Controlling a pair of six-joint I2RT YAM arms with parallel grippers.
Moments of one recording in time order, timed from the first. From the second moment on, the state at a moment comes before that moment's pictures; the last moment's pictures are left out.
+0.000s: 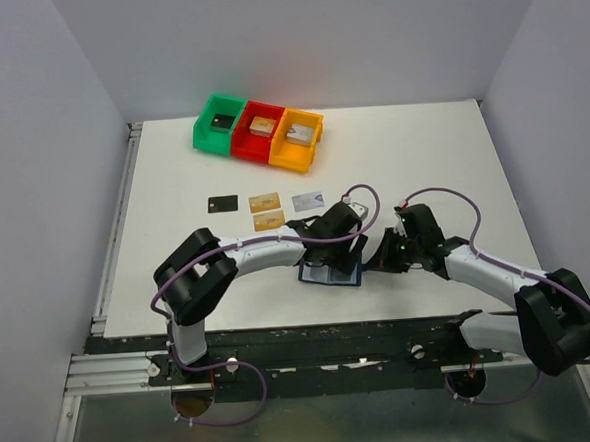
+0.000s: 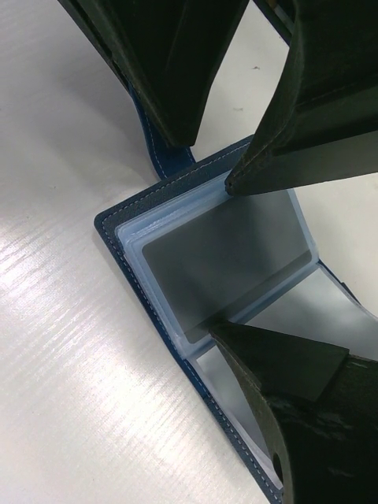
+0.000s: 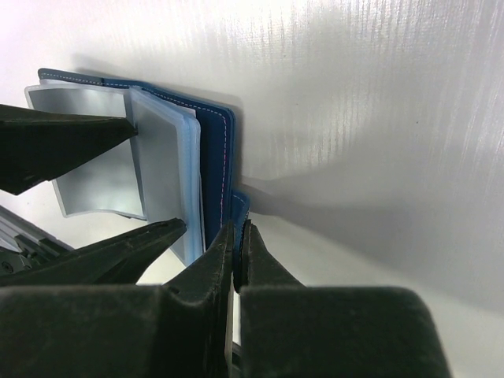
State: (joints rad) left arm -0.99 1.84 1.18 -0.28 -0.02 -0.37; right arm 0.39 1.22 0.46 -0.16 -0.31 0.69
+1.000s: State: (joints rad) left arm -1.00 1.83 1.18 -0.28 -0.03 -0.38; right arm 0.39 1.20 0.46 -0.15 -0.33 0.69
